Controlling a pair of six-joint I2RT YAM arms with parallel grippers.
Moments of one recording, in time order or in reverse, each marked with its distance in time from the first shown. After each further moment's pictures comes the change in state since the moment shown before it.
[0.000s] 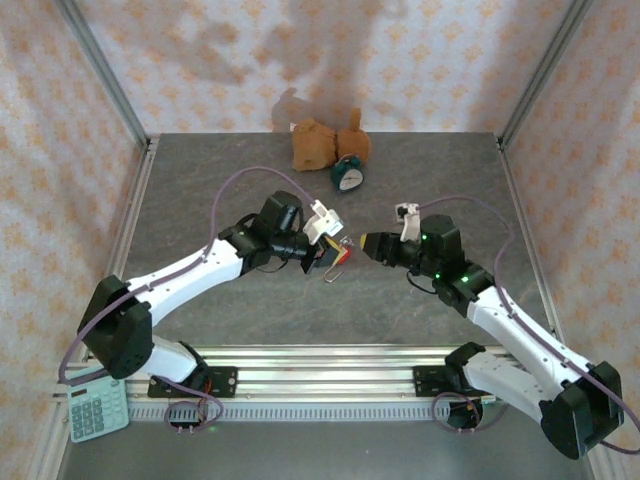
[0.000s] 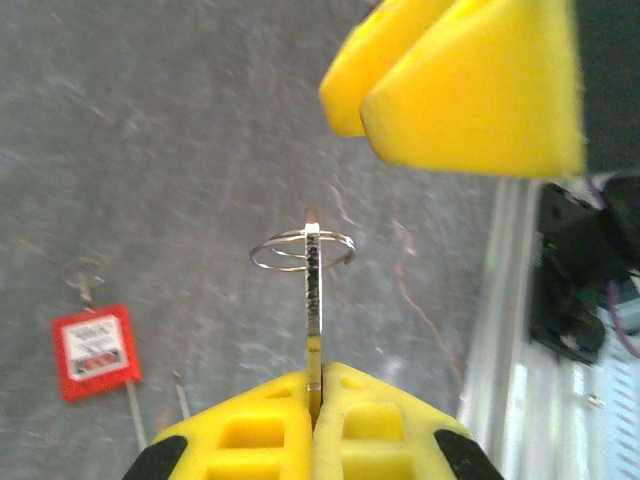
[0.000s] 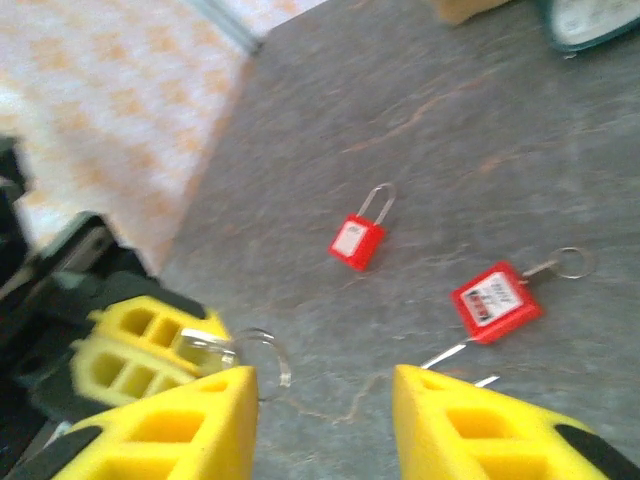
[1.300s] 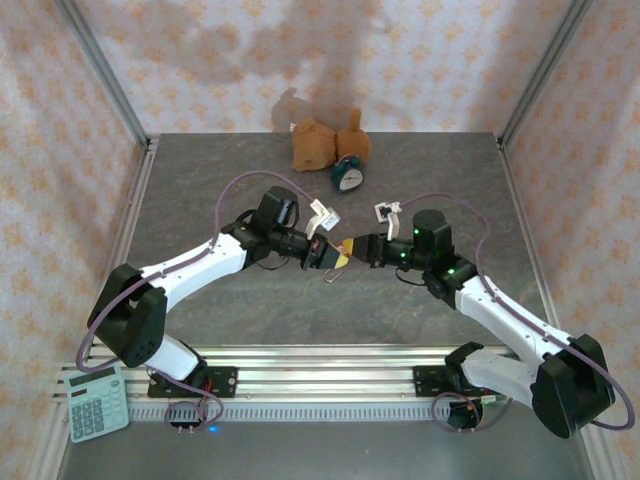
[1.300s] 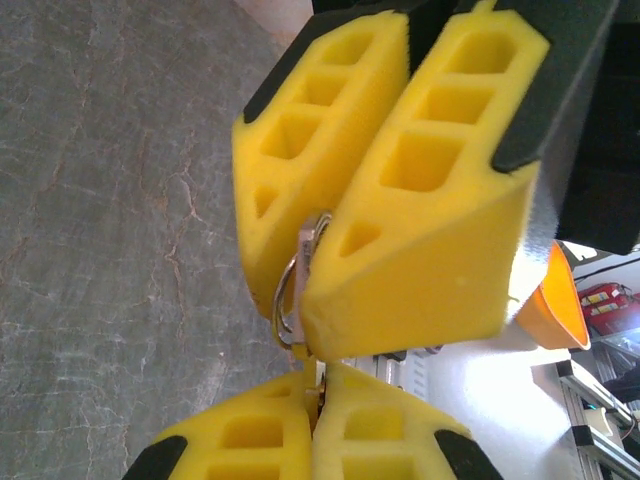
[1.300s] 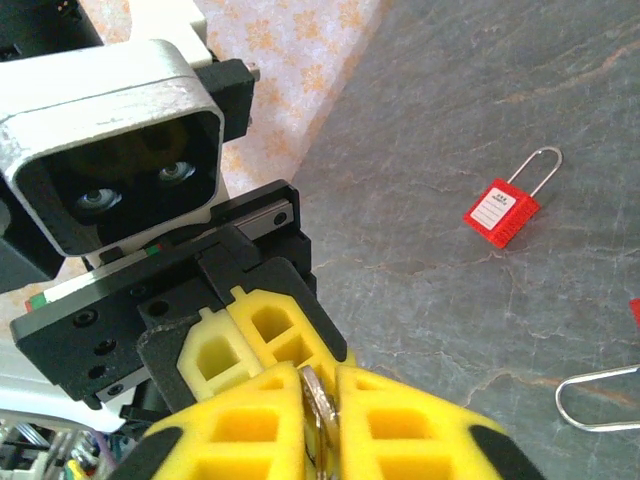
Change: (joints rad) left arm 0.065 0.062 -0.027 0.136 0.356 -0.233; right arm -0.004 0.129 -0.009 0.209 -0.286 0.019
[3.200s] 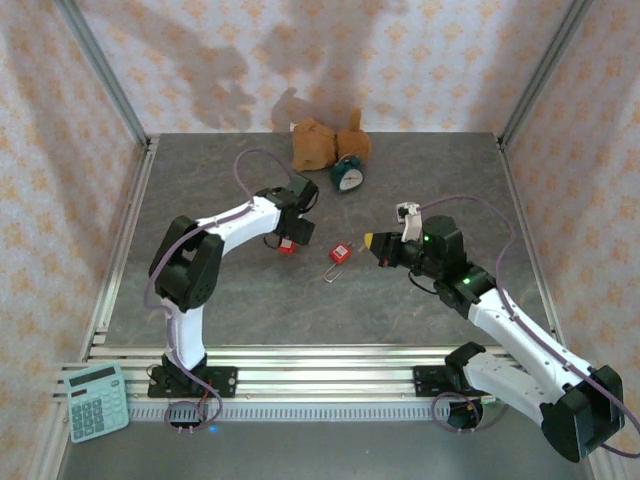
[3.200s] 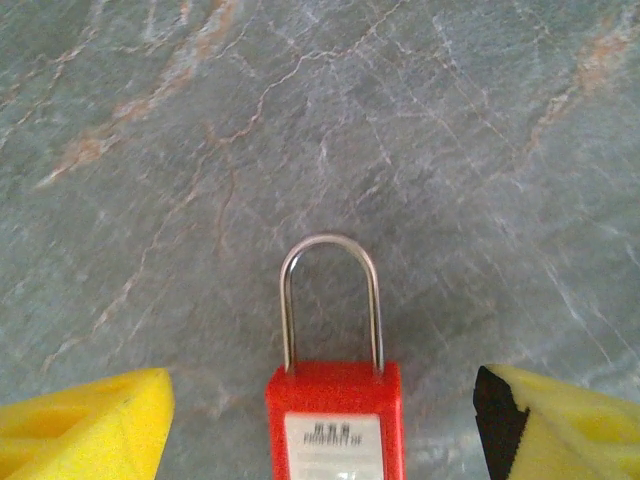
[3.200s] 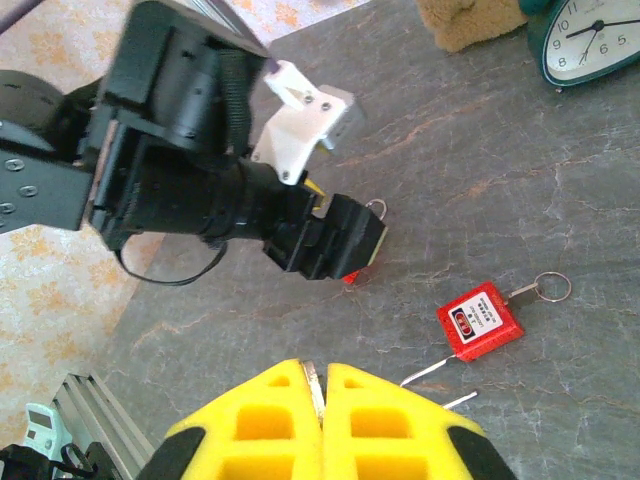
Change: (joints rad) left arm 0.072 0.471 0.425 -0.523 -1.203 0.009; right arm 0.000 -0.150 0.017 -0.232 0.341 -0.086
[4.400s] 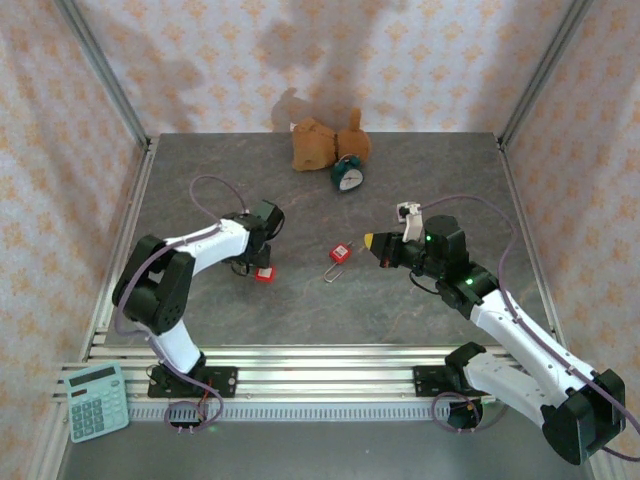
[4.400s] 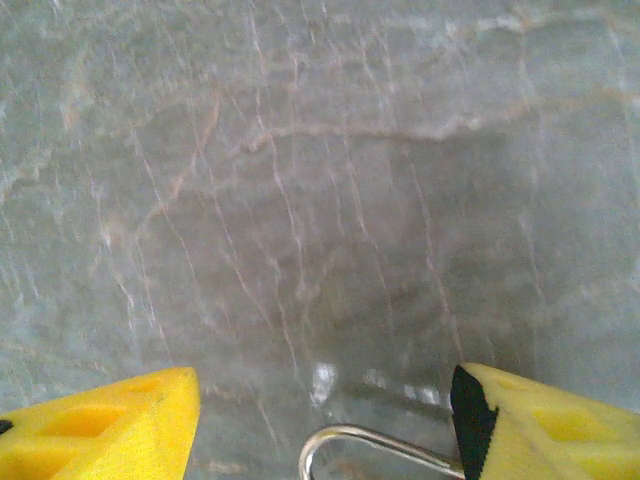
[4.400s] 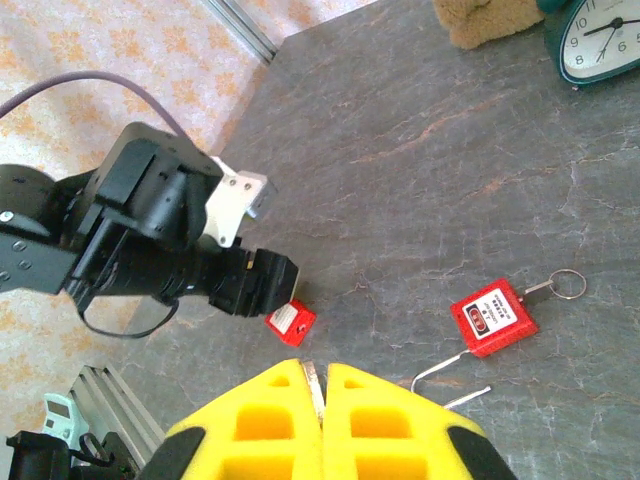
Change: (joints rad) left arm 0.087 -0.293 -0.428 -0.034 -0.123 -0.235; right arm 0.000 -0.017 0.017 -0.028 -0.023 0.004
